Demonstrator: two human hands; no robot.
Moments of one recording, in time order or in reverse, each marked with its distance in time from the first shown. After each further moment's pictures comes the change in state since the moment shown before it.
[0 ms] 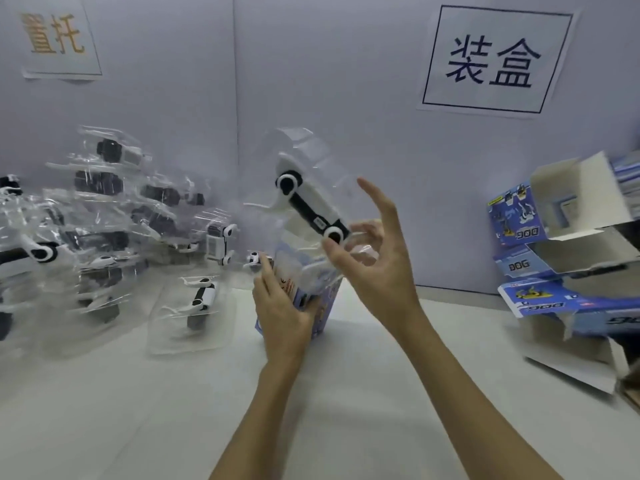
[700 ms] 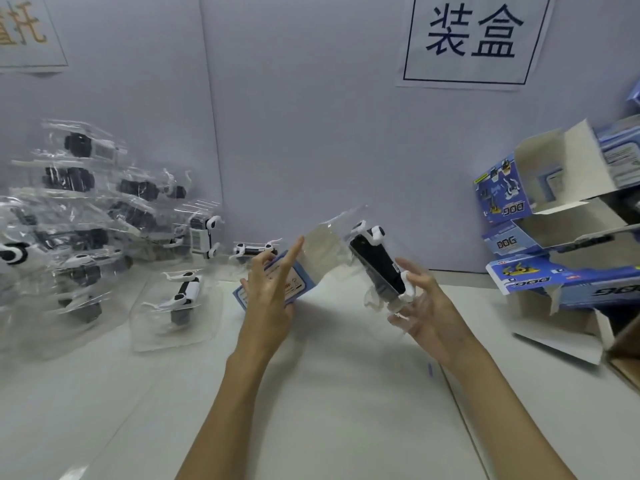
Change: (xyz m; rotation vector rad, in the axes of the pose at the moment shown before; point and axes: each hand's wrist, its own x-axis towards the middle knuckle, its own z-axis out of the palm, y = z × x) left_hand 0.008 -0.018 -0.010 0.281 -0.318 0.341; right_hand -0.060 0.078 -0.109 0.561 0.026 0.792
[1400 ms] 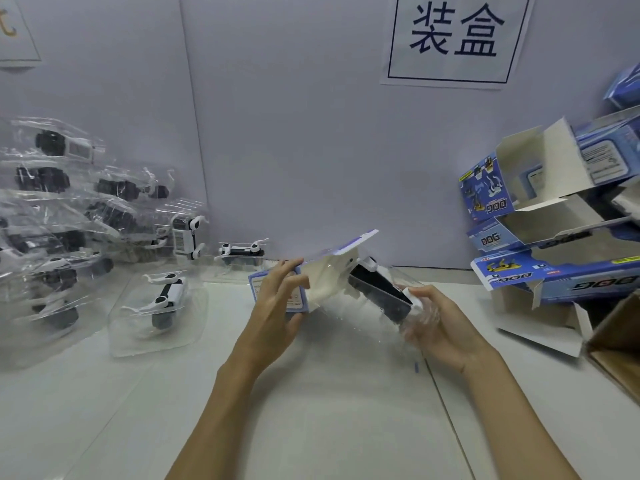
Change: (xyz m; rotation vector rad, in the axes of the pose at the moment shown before) left_hand -0.008 -0.001 0.018 -0.220 -0.117 0.246; right_hand 0.003 0.000 -0.053 0.088 -0.018 0.250
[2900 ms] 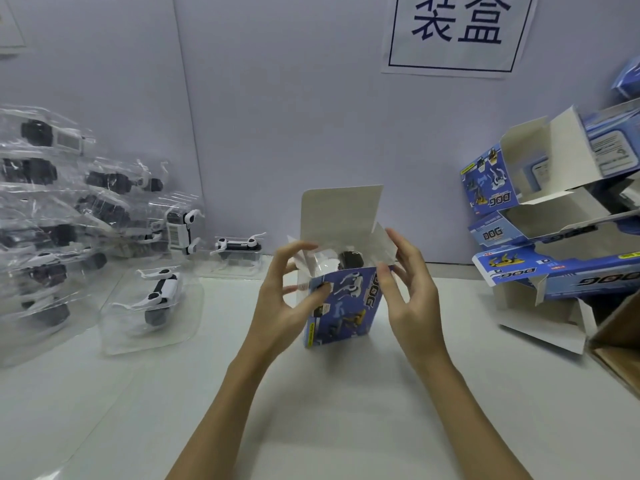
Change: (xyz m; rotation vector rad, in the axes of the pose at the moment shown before) left_hand 0.018 0.048 0.000 -0.426 0.100 -0.234; right_hand -0.008 0.023 0.081 -0.694 0.325 -0.930
